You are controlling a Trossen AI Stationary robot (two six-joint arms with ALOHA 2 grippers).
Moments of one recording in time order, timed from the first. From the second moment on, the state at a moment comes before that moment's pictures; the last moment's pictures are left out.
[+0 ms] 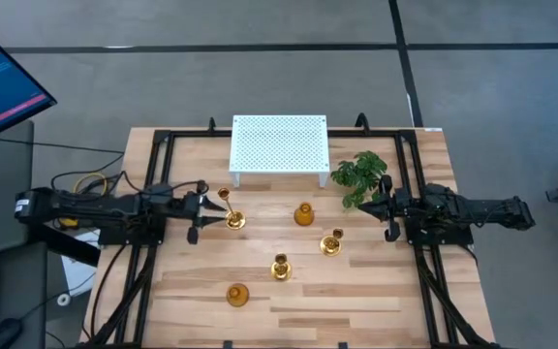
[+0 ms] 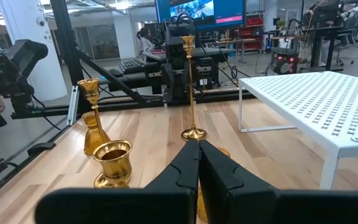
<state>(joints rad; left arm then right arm) 0.10 0.44 0.01 0.41 0.12 0.12 0.01 0.01 0.02 -0.02 0.03 0.08</state>
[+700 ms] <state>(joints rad) 0.10 0.62 0.01 0.51 -0.01 -0.02 0.01 0.01 0.02 -0.02 0.03 0.08</state>
